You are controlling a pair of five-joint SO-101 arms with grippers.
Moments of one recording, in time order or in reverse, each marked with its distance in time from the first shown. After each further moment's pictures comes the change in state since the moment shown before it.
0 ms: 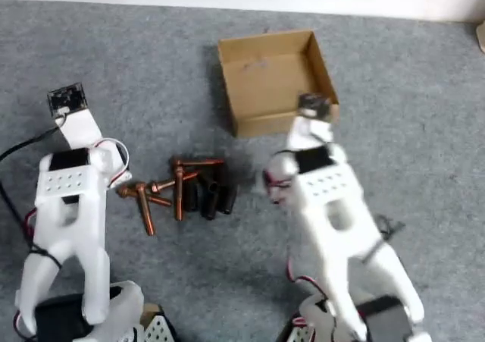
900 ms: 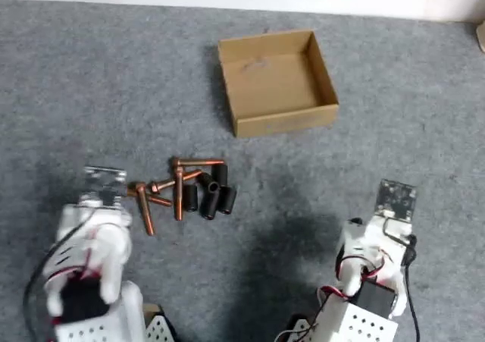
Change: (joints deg) left arm -3.3 -83.6 34.8 14.3 -35.6; right arm 43.3 -85.7 58.7 -4.5 42.8
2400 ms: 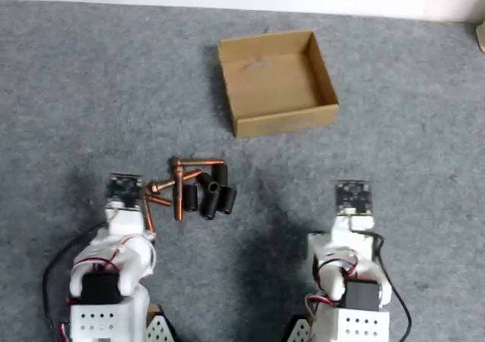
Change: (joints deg) left arm 15.8 0.0 17.6 8.0 14.2; right arm -17.2 0.0 5.4 5.9 -2.8
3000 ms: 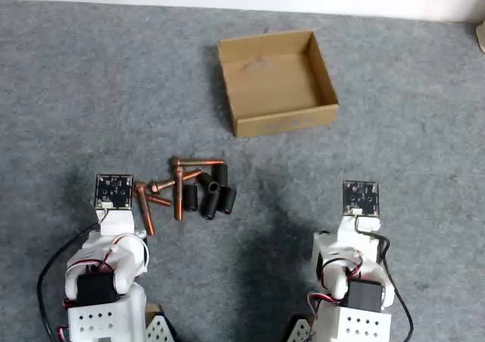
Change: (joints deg) left arm -8.4 0.0 0.0 0.0 0.0; right arm 5.5 0.0 0.0 0.0 0.1
